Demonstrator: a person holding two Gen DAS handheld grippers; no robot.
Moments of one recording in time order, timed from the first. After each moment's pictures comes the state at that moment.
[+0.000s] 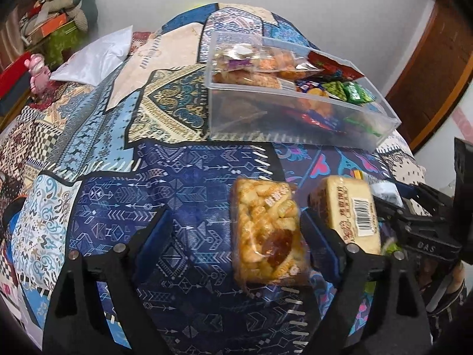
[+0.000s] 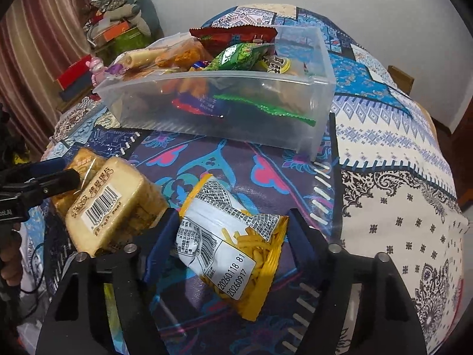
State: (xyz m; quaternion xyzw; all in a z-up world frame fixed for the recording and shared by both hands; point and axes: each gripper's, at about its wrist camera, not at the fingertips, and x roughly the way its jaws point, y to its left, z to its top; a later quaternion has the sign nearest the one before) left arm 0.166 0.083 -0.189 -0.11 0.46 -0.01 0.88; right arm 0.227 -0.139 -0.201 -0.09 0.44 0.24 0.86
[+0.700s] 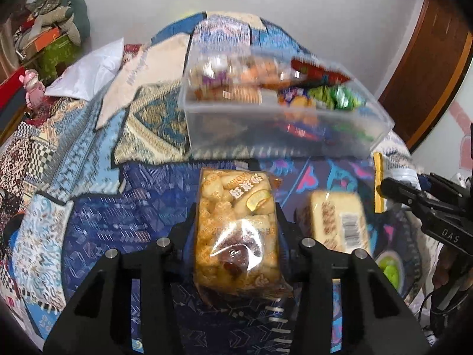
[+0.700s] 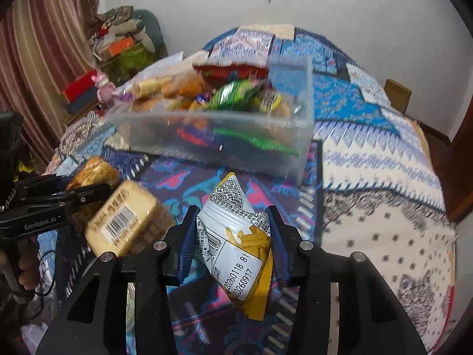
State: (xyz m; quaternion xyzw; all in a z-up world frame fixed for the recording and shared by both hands) left arm 0.177 0.070 -0.176 -0.09 0.44 -0.01 0.90; right arm 0.220 -0.150 -0.170 -0.08 0.40 0.25 0.88
